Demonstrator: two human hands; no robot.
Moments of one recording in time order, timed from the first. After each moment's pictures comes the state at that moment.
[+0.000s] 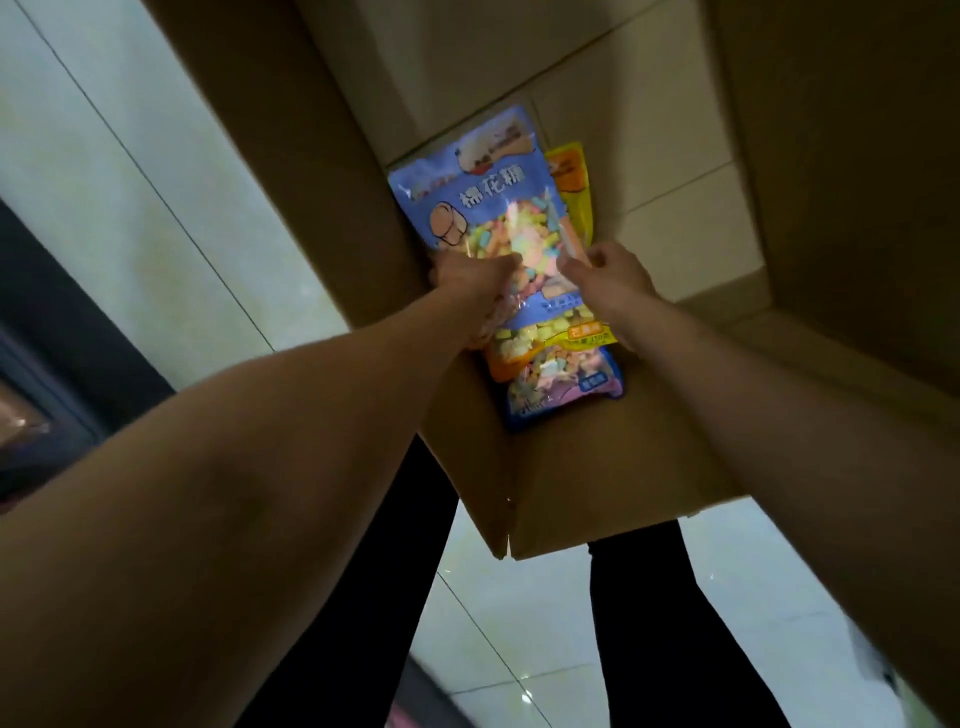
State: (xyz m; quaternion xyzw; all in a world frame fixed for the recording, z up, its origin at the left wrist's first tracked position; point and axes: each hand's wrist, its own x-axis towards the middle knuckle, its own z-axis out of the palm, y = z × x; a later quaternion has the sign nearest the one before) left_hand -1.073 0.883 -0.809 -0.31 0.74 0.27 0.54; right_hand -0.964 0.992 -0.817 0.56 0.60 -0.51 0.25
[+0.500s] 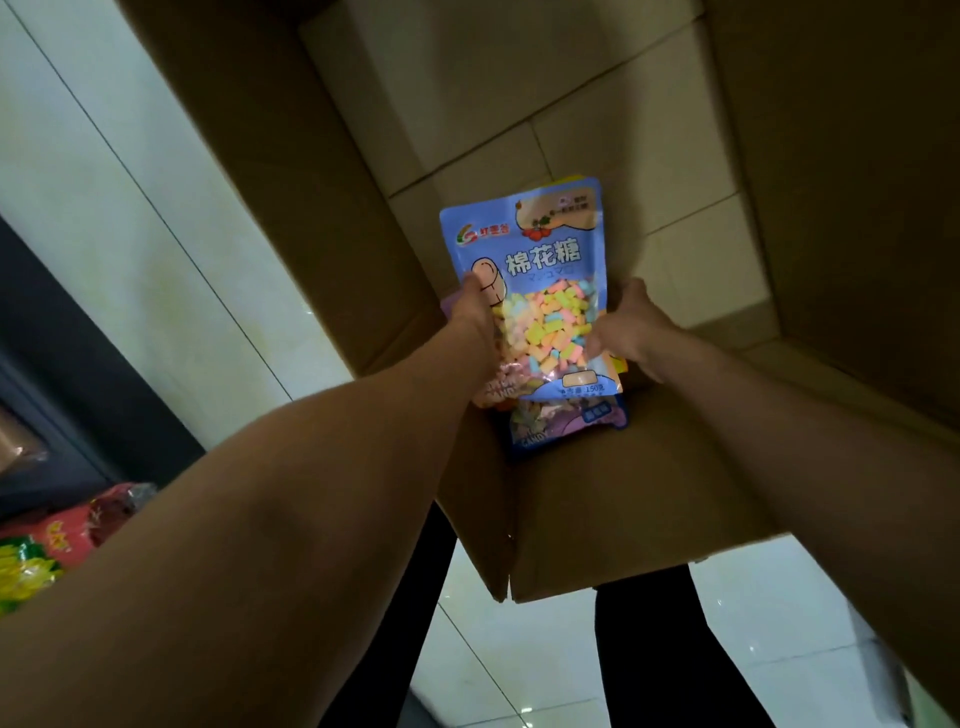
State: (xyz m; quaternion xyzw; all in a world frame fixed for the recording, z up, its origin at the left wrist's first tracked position) left_hand -1.066 0.886 -0.819 -0.47 0.64 0.35 0.50; right_hand -0.951 1.009 -0.829 0.57 0.51 -0.51 0.39
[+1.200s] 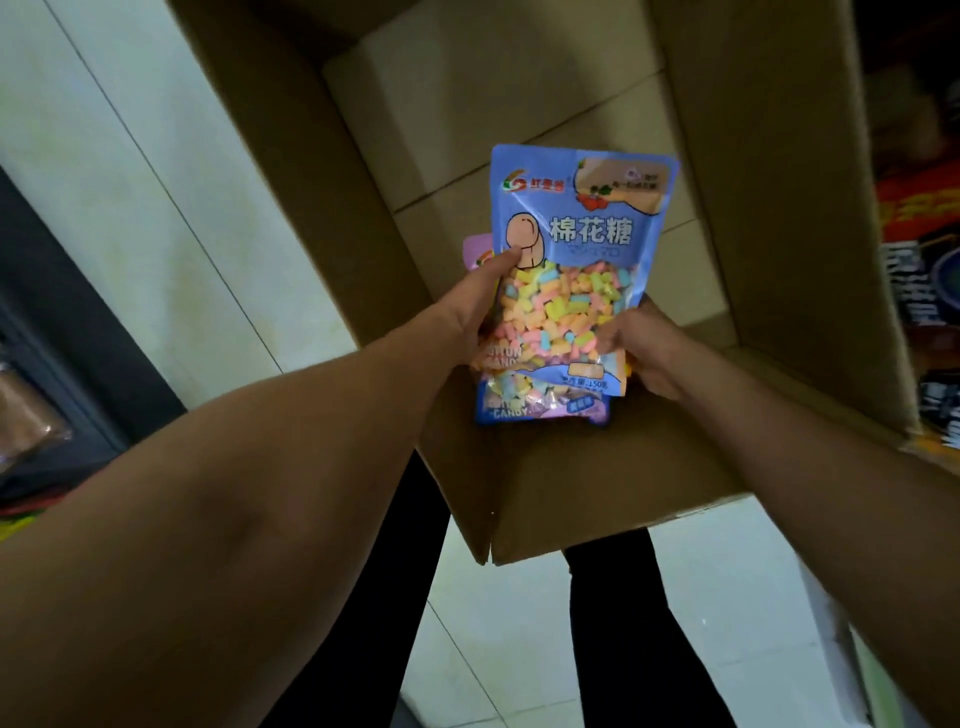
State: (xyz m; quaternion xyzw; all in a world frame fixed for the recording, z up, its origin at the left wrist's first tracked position) left_hand -1.088 0.897 -0.761 -0.29 0.61 0.36 0.65; right_hand -0.941 1.029 -0.756 0.59 0.42 -0.62 0.29
